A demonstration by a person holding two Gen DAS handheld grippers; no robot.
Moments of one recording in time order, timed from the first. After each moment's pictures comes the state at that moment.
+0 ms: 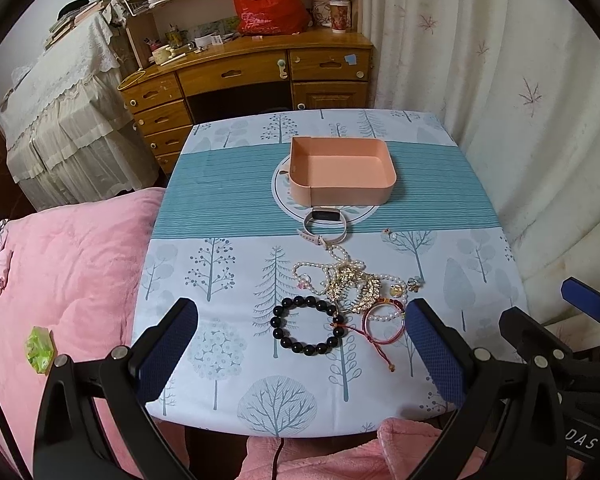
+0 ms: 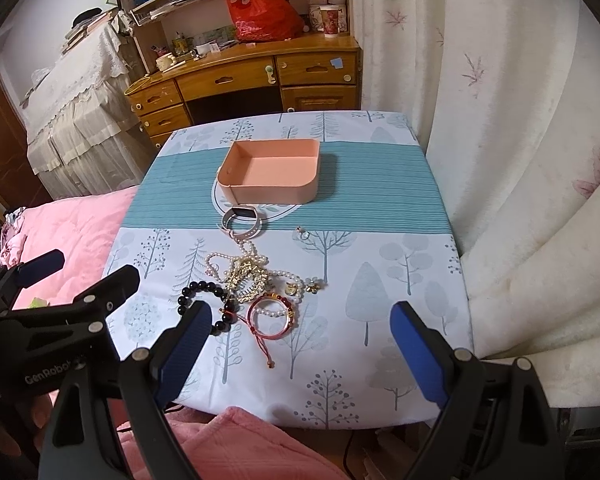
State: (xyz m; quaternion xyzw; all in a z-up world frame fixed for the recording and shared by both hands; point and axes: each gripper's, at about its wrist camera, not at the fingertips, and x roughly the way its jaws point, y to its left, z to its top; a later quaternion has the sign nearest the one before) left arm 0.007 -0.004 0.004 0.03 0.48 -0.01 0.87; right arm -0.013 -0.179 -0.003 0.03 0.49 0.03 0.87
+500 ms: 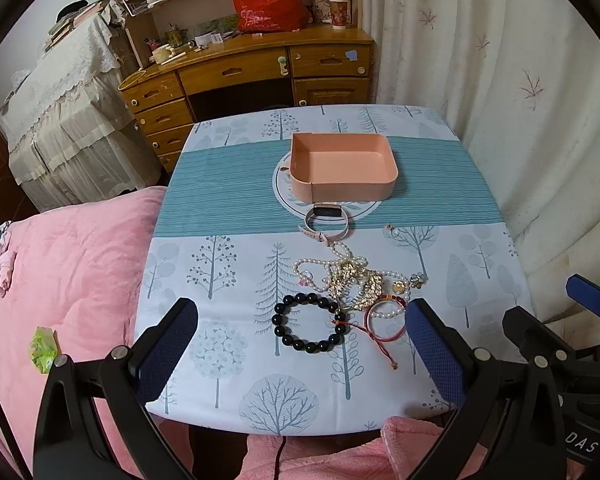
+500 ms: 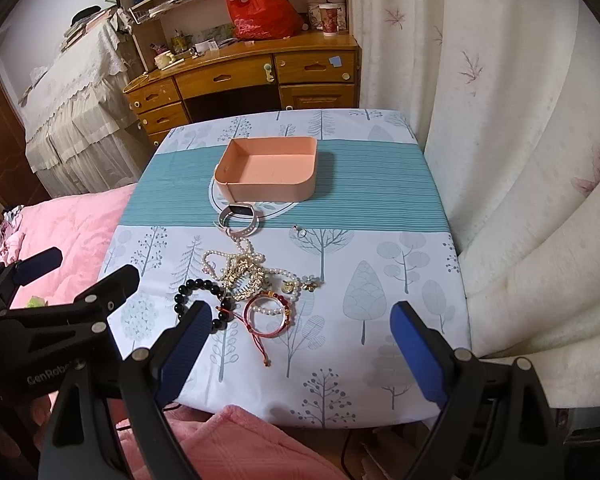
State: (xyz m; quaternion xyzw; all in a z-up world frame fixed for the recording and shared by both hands) left arm 0.006 -0.008 -0.002 0.04 0.49 -0.01 0.87; right arm -0.013 -0.182 -0.005 0.03 0.50 0.03 0.87
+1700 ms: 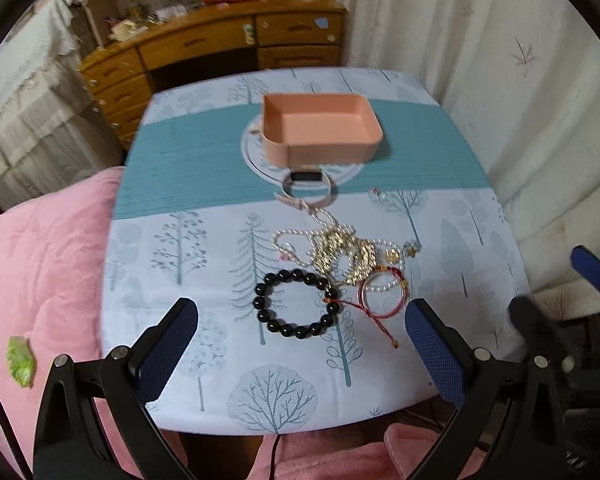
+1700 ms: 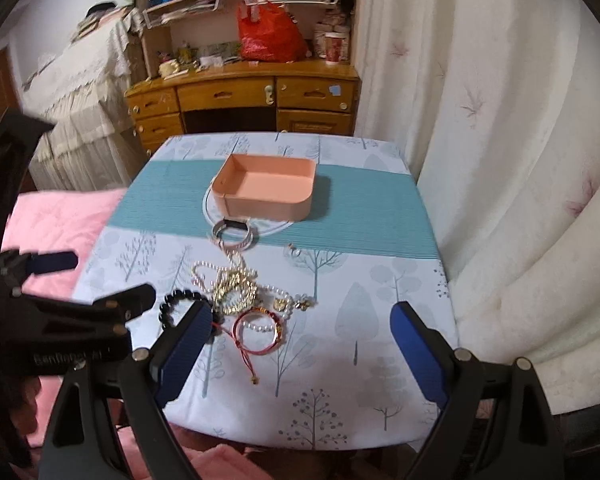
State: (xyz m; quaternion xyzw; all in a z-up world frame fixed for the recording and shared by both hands) left arm 0.027 0.011 -0.052 0.03 0.54 -0.09 0.84; right arm -0.026 -0.155 -0.022 -0.03 0.44 0.01 0.90
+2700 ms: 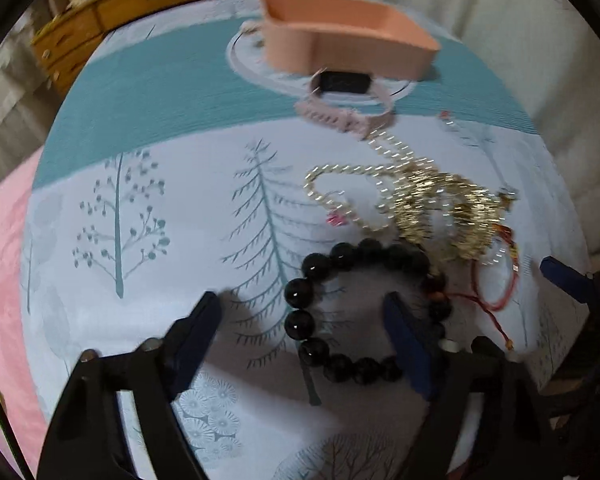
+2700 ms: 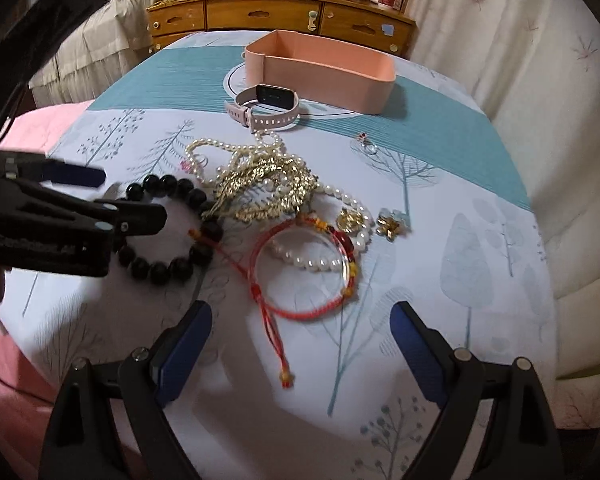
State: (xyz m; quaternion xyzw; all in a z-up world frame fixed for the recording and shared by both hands) left arm 0.085 0.050 -0.204 0.04 0.58 -0.13 0.81; right arm 0.005 -0.100 -0.192 -0.09 0.51 0.05 0.85
